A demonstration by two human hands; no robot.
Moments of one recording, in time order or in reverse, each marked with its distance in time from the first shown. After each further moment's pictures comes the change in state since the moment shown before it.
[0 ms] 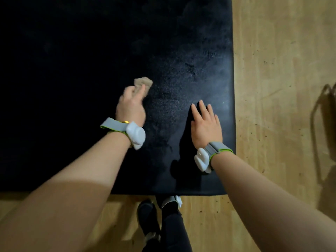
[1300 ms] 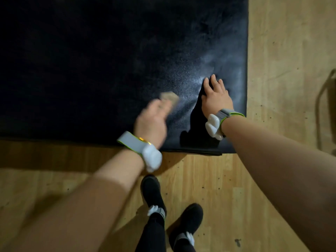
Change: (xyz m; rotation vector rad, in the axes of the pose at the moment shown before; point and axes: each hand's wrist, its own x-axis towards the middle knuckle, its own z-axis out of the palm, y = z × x) left_hand -0.162 0.008 0.001 -0.021 -0.042 0.193; right_hand -0.027 0.003 0.026 -0.013 -0.011 0.005
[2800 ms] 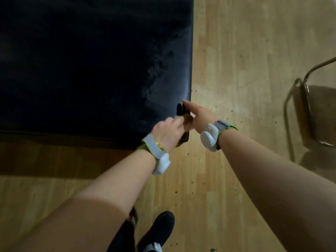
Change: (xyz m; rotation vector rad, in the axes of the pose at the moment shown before) left_hand -0.018 0.171 0.073 0.180 -0.190 0.367; right_hand -0.092 0.123 -0.042 0.326 -0.255 -0.094
